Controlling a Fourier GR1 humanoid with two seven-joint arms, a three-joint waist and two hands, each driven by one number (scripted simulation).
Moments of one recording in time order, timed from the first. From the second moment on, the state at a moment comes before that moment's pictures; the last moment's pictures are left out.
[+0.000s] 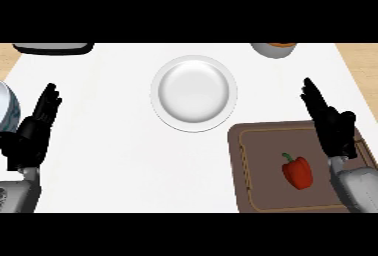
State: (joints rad) left arm -0.15 0.40 0.03 -1.37 0.09 0.13 -0.08; right arm -0.25 -0.46 0.21 -1.37 -0.20 -0.23 0.04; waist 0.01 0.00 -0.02
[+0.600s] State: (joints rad) left arm -0.26 0.40 -0.01 -1.48 0.14 0.05 -0.02; right arm -0.29 -0.43 0.61 -1.48 0.21 -0.21 -0.02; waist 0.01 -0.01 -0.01
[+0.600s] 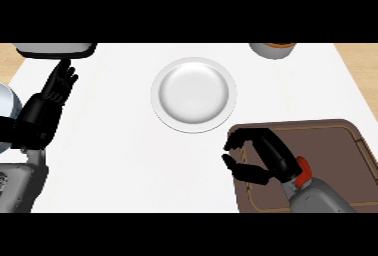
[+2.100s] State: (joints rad) left arm -0.27 0.38 0.01 -1.59 0.14 0.02 0.10; right arm -0.14 -0.83 0.55 -2.02 0.34 0.18 0.63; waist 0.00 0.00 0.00
